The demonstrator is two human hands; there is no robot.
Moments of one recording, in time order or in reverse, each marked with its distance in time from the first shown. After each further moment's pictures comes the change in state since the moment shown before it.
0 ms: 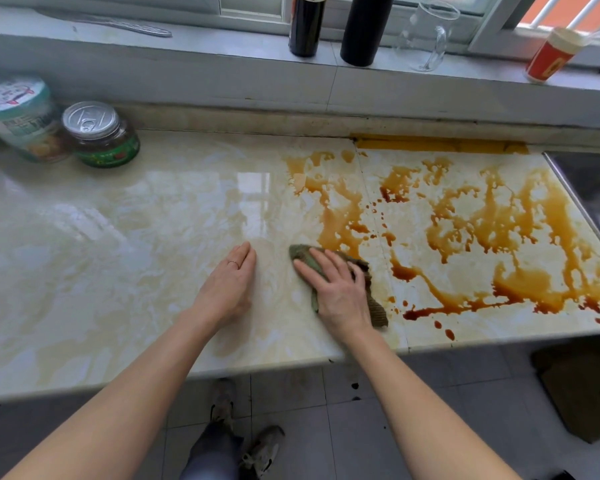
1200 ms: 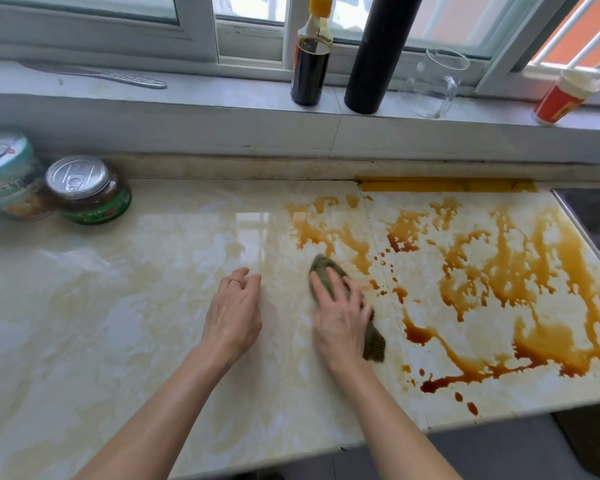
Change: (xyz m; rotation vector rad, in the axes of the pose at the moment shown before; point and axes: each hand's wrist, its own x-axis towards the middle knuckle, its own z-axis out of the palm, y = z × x) left_hand 0.061 0.006 -0.037 -0.020 0.190 -0.091; right_hand 0.078 -0.018 -0.006 0.060 0.068 0.367
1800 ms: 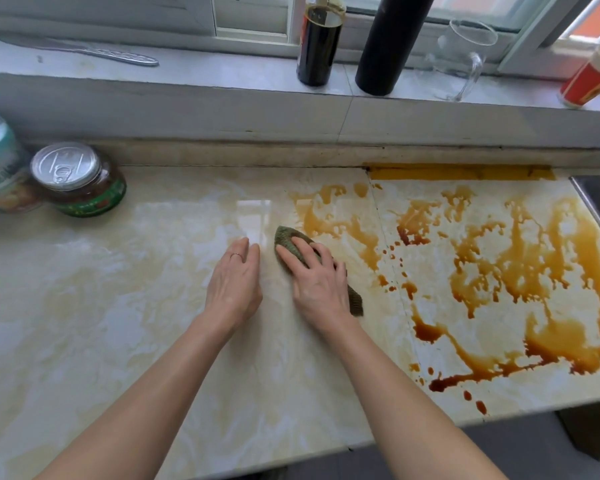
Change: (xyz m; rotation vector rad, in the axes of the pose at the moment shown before) left_hand 0.042 -0.008 -0.005 -0.099 0.008 -0.049; right_hand 0.051 -0.029 0.008 -0.029 -0.139 -0.242
